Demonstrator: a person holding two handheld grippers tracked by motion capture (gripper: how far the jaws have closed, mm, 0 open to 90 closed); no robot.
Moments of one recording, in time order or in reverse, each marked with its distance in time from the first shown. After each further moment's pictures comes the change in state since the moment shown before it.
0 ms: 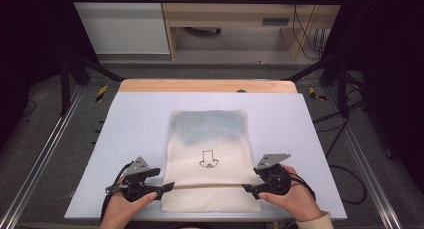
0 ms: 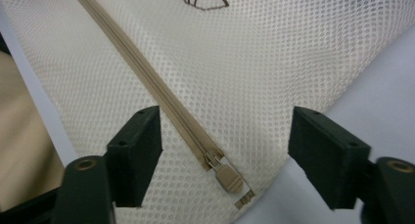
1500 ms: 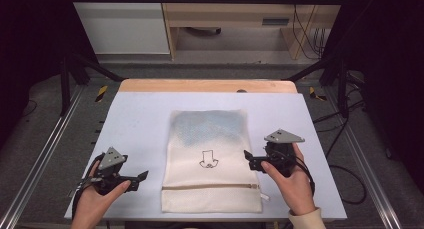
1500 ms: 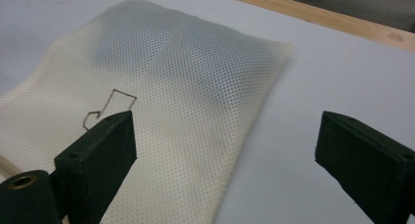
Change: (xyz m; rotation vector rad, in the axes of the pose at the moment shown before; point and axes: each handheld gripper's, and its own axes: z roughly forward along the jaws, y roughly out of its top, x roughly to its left) left arm 0.034 0.011 -0.057 0.021 0.266 0.055; right arm -0.013 0.047 -0.031 -0.251 -0.332 0.210
